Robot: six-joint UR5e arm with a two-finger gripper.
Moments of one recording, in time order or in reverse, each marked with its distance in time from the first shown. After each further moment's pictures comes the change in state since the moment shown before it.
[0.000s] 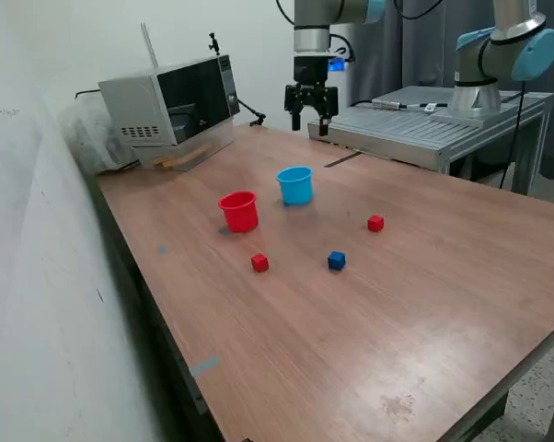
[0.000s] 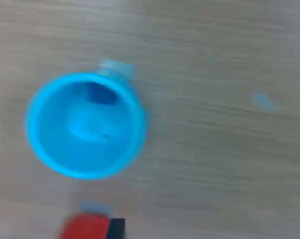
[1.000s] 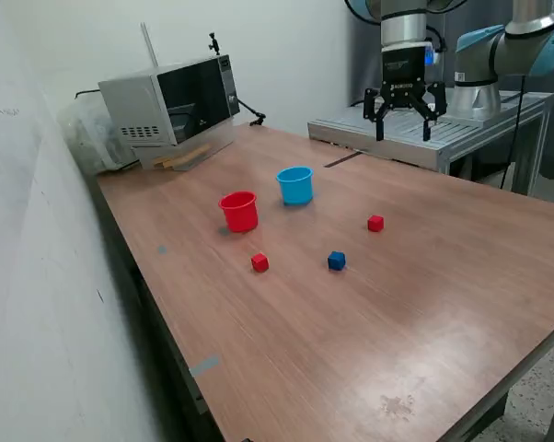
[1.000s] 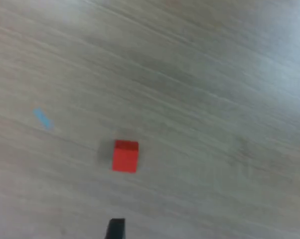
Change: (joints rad) arm 0.315 -0.027 0.068 0.019 0.038 0.097
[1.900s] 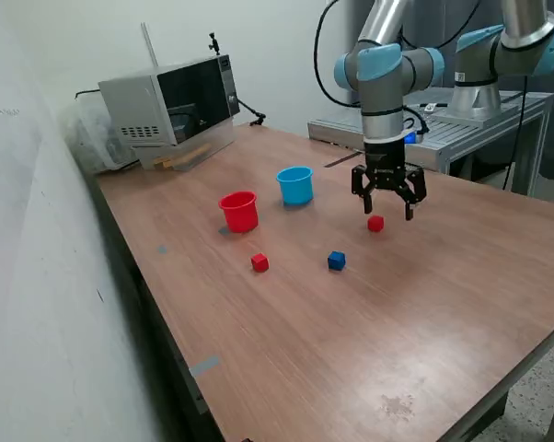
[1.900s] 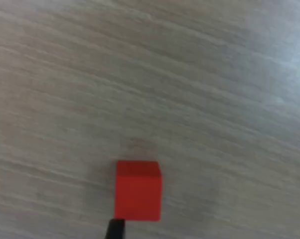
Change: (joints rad) arm 0.002 0.338 -0.112 -0.140 -0.009 0.067
